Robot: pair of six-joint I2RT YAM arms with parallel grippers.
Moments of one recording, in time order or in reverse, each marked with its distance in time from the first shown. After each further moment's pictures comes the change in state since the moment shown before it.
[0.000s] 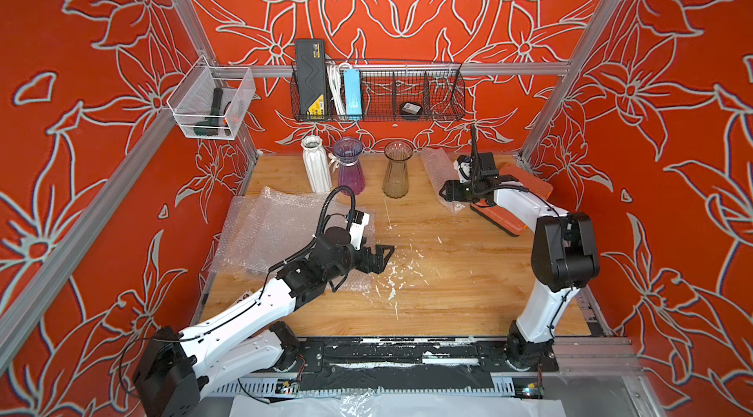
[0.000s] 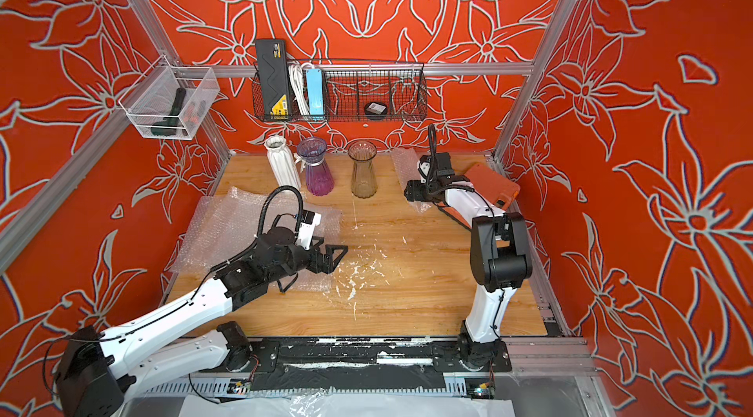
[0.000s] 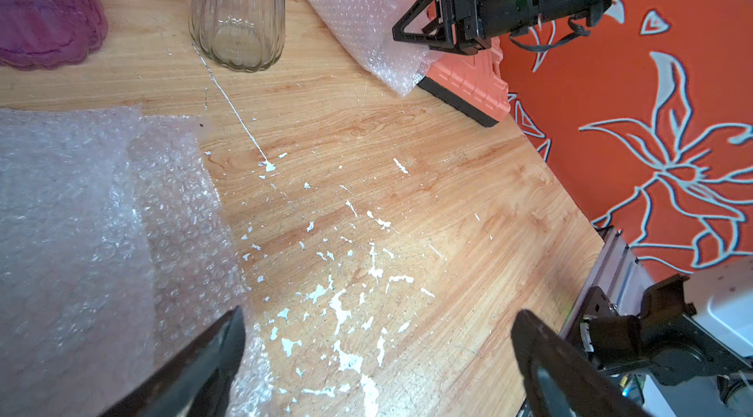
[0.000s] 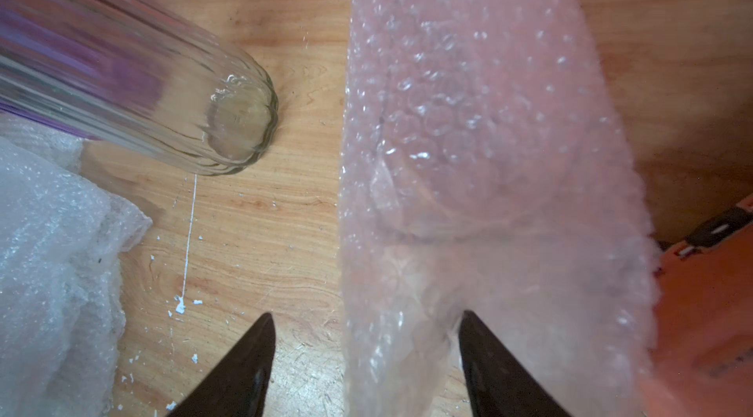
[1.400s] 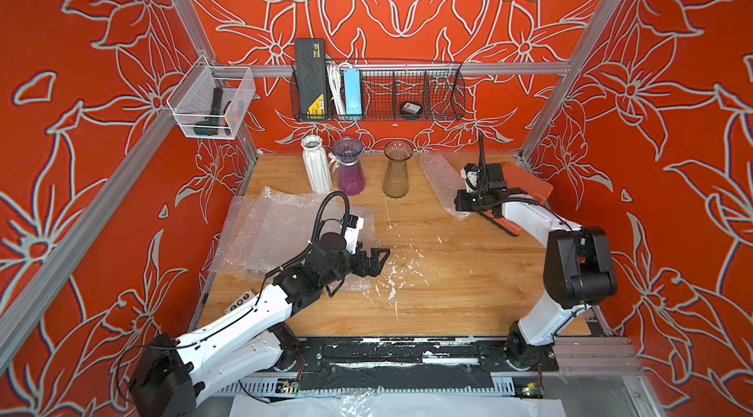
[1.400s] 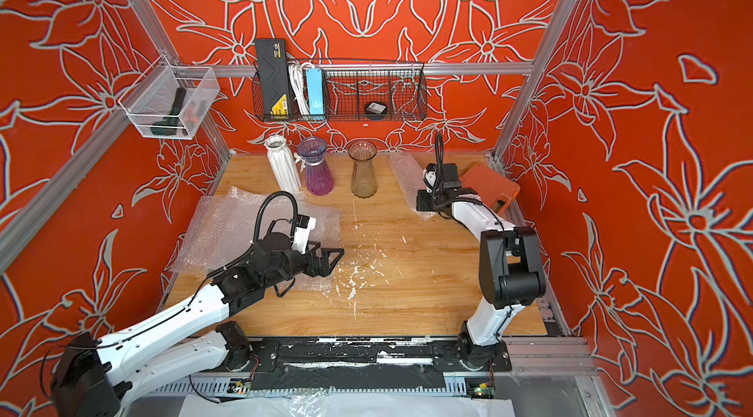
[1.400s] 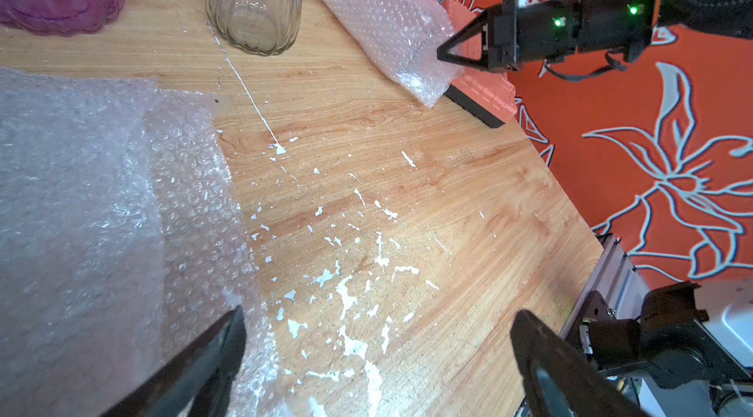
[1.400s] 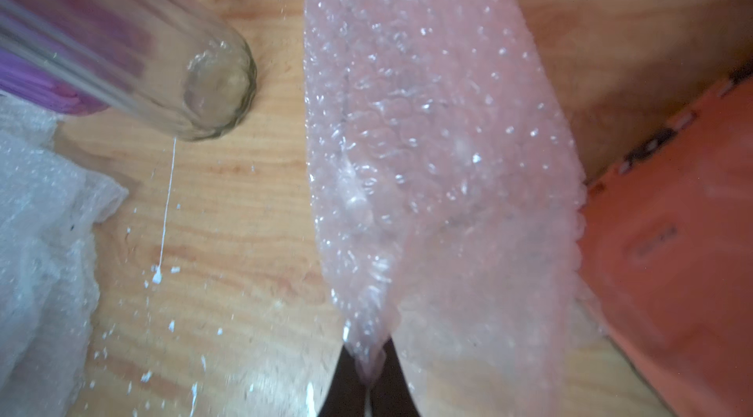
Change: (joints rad) left arm 0.009 -0.056 -0.072 0.015 -0.010 -0.045; right arm -0.008 -0.213 -0.280 0.078 0.032 -0.002
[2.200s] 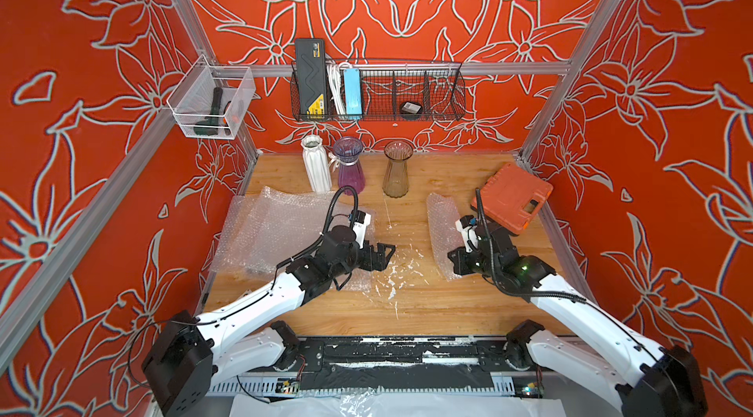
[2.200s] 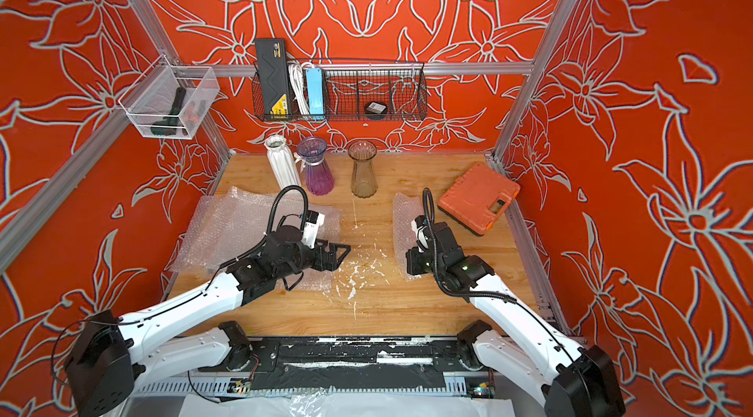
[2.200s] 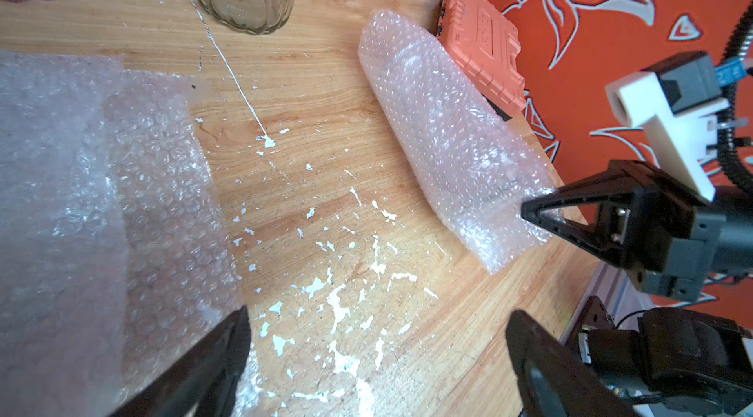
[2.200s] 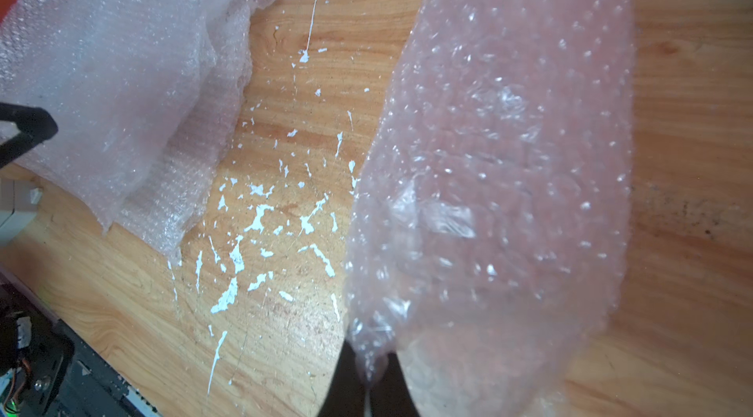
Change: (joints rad) left arm 0.005 0.146 0.051 0.044 0.042 -0.033; right arm 0.398 -0.724 -0.513 -0.127 0.134 0.246
